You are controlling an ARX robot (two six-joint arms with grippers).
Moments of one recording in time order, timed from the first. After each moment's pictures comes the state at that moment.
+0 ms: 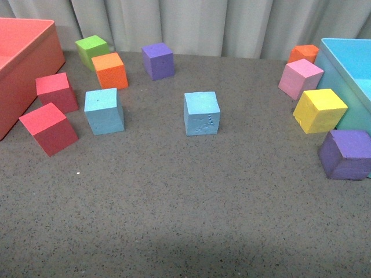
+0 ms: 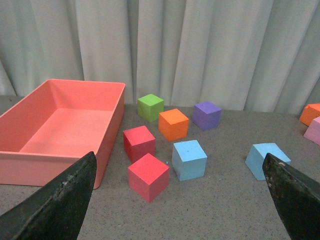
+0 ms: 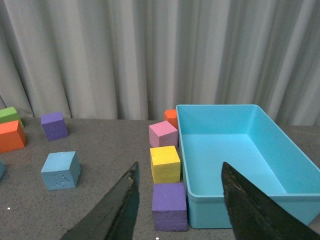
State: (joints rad) left arm 0.00 0.00 0.02 0.00 0.00 0.00; right arm 0.00 0.00 0.00 0.00 0.00 0.00
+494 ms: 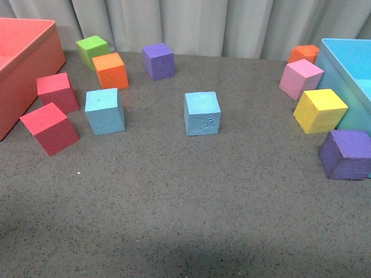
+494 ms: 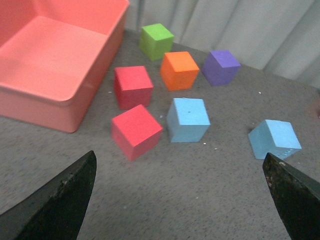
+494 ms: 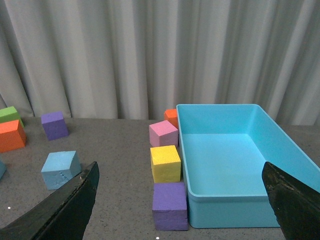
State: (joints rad) left arm -0.12 0.93 0.24 0.36 -0.13 -0.24; right arm 0.00 0.00 0.00 0.00 0.00 0.00
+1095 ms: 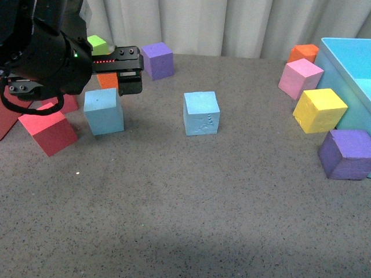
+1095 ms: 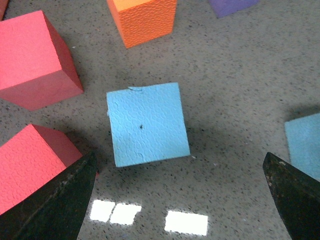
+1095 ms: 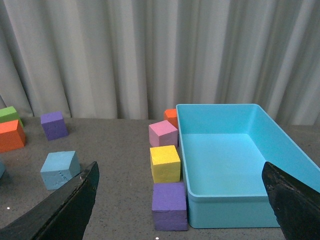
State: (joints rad) left arm -0.27 1.97 1.06 0.15 -0.24 -0.26; right arm 0.00 0.00 0.00 0.00 0.00 0.00
